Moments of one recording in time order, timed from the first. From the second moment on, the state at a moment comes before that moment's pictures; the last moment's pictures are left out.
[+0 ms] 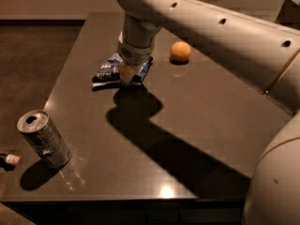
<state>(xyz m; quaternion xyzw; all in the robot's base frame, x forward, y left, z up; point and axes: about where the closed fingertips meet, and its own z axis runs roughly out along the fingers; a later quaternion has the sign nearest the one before) 0.628 0.037 0.858 -0.47 0.87 0.05 0.17</state>
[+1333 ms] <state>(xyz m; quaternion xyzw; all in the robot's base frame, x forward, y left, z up) 0.525 0.021 0.891 -0.68 0.69 0.14 0.20</state>
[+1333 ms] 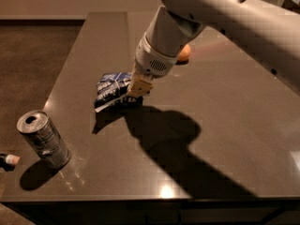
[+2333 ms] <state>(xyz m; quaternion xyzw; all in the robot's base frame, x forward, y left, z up) 0.461 0.055 0.897 -0.75 0.59 0.14 0.25</state>
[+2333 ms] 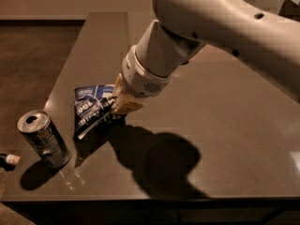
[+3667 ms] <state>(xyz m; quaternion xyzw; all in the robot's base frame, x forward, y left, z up) 0.437 0.065 0.883 -0.79 0.55 0.16 0.24</state>
